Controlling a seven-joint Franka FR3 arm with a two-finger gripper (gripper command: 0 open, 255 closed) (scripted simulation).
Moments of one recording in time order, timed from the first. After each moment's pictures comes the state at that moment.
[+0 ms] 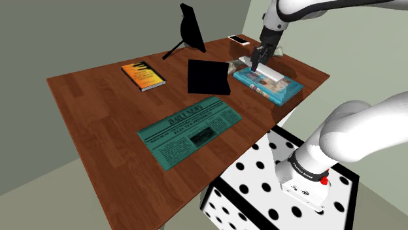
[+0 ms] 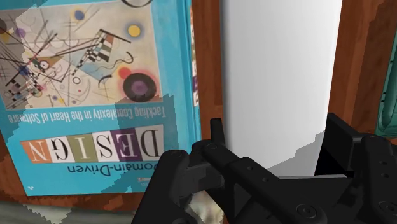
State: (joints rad) arm -0.08 -0.51 -0.23 -2.45 -0.13 1.94 -0.12
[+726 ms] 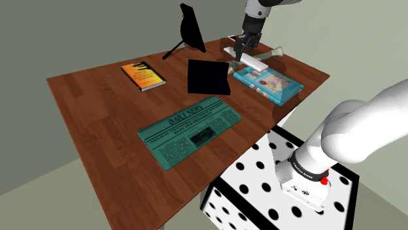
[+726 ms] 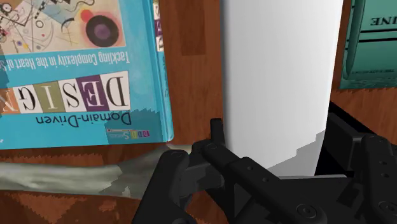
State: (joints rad) arm -0.02 -0.33 -0.18 -2.24 -0.07 1.90 -0.05
